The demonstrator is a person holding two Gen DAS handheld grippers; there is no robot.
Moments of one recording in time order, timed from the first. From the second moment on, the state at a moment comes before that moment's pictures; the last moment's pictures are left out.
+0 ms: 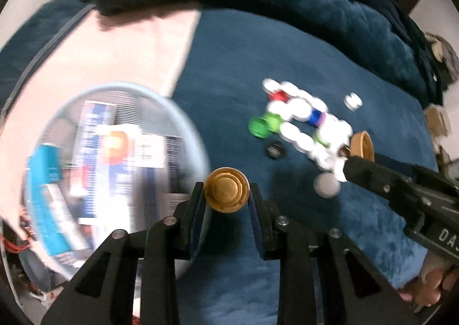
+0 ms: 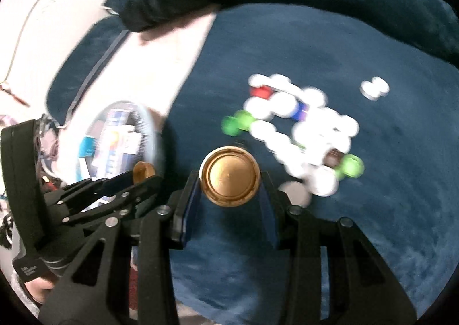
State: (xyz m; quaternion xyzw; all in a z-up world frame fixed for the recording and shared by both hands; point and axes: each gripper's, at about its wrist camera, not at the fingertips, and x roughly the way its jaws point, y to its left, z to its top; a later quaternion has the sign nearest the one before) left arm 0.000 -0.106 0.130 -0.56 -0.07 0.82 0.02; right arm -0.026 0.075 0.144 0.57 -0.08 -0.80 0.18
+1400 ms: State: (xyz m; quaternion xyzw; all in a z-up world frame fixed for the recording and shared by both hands) left arm -0.003 -0.212 0.143 -0.53 -0.07 0.83 -0.16; right arm -0.050 -0.018 0.137 0.57 -0.11 -0.78 0.23
